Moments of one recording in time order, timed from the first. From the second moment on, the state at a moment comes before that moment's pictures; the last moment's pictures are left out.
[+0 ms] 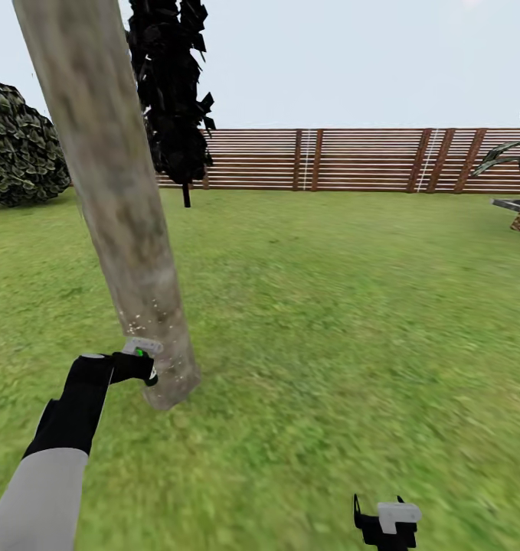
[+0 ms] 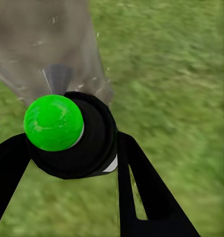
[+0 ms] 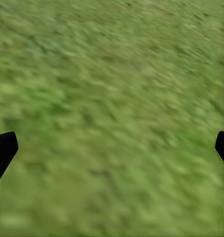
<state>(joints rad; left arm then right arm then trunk) -0.70 0.06 0.27 -1.11 -0.55 0.70 -0.57 -0.39 -0.01 -0.15 -0.09 0.33 -0.72 -0.32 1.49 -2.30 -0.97</state>
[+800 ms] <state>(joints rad) -0.70 0.06 0.34 -1.09 -0.55 0.69 -0.45 -0.39 -0.01 -0.15 -0.09 0.33 -0.72 -0.32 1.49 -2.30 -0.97</state>
